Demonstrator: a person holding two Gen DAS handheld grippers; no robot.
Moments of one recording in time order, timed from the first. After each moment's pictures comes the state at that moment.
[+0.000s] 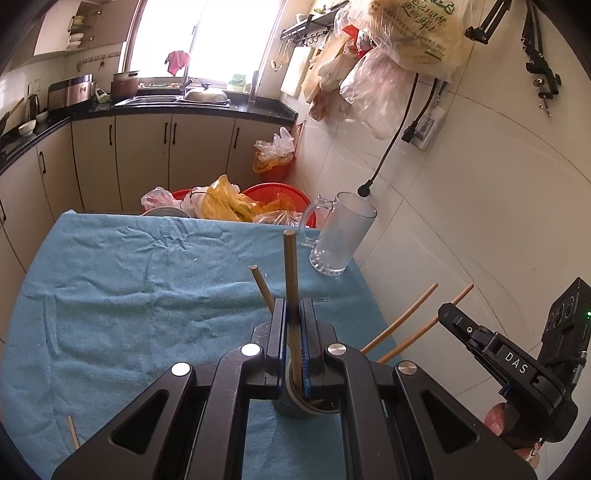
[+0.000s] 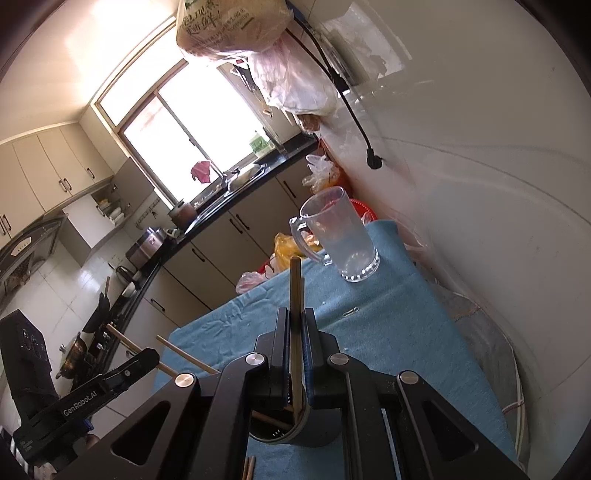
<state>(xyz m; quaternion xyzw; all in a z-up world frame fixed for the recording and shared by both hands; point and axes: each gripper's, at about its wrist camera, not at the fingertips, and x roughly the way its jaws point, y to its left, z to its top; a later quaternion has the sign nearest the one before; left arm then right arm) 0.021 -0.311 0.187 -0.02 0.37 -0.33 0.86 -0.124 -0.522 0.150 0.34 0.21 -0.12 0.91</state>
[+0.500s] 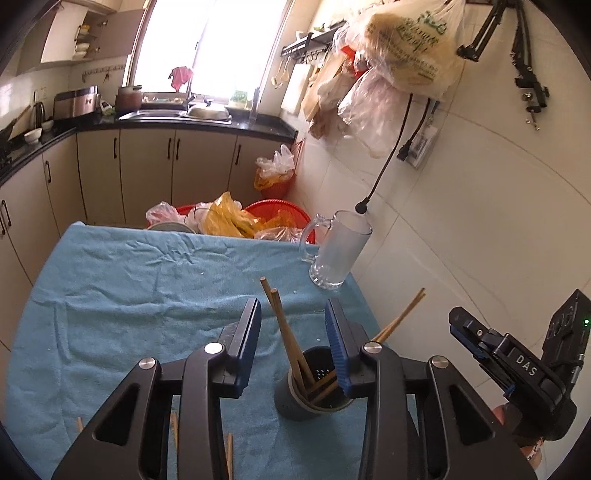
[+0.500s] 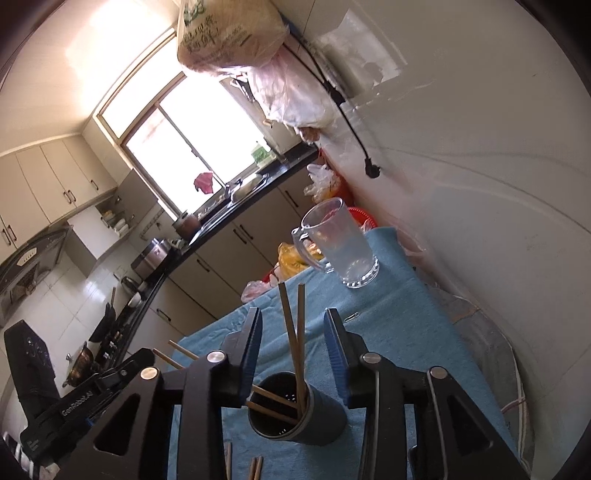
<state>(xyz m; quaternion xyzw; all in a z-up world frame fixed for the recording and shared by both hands) 0.005 -0.289 0.206 -0.03 0.34 -0.33 0.88 -0.149 -0.519 0.159 0.34 0.18 -0.13 0.91</state>
